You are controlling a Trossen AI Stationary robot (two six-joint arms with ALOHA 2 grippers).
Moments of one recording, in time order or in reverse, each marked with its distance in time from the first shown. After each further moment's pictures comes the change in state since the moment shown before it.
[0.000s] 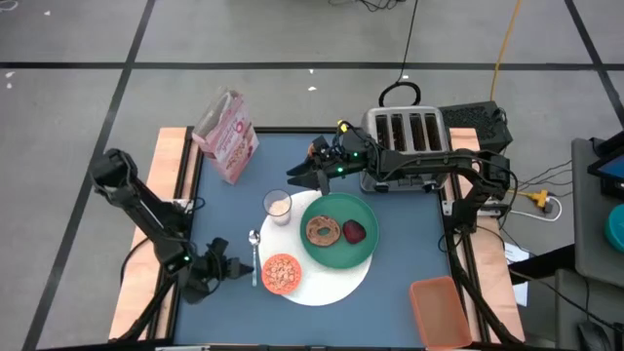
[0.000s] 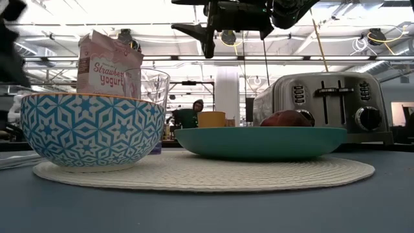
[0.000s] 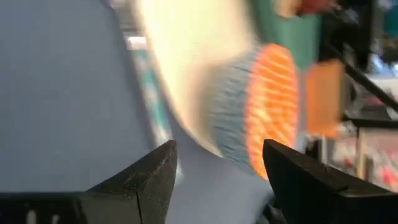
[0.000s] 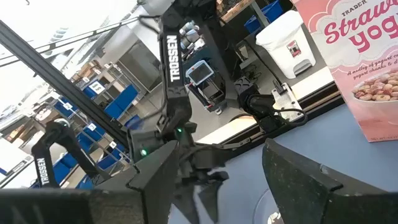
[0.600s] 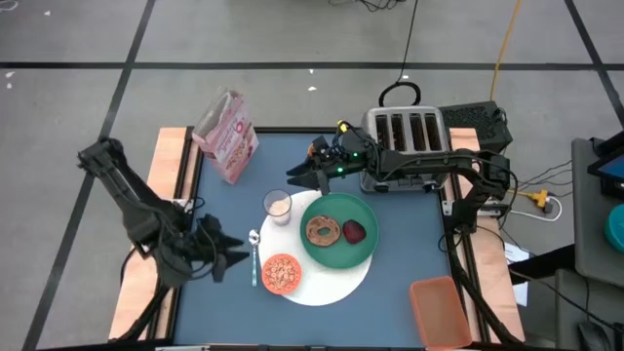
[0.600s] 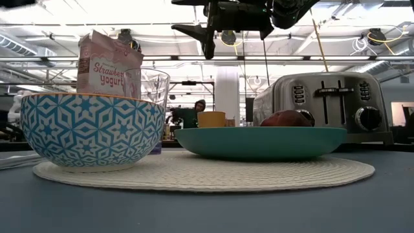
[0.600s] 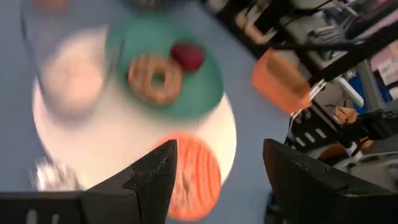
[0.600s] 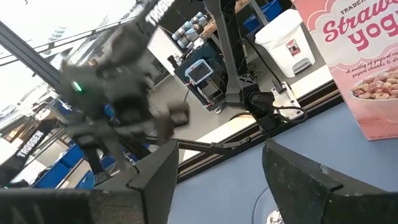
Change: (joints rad) left arm 0.105 -0.258 0.471 -0.593 -0.058 0.831; right arm 0.000 0.000 0.000 -0.006 0.000 0.000
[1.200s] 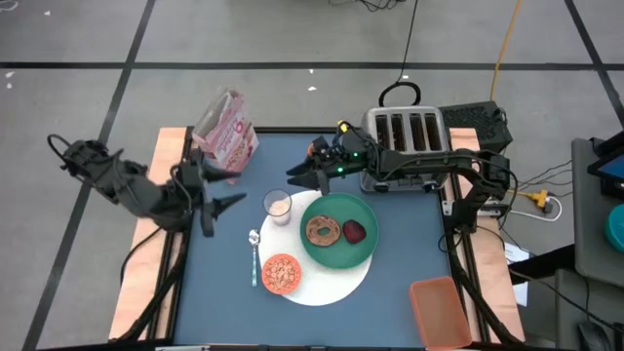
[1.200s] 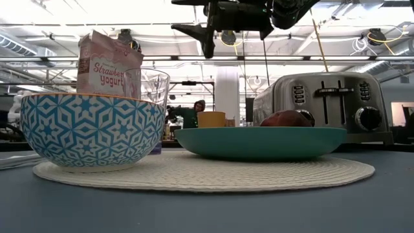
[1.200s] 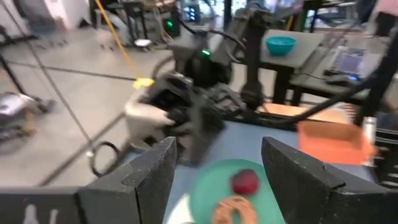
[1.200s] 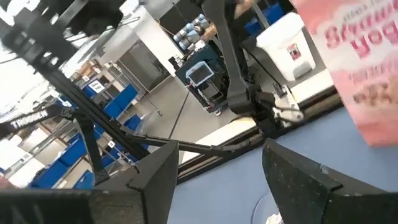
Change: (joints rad) left arm 0.310 -0.066 0.434 -0.021 -0.034 1.120; right arm 0.000 0.000 0.000 0.008 0.001 -0.004
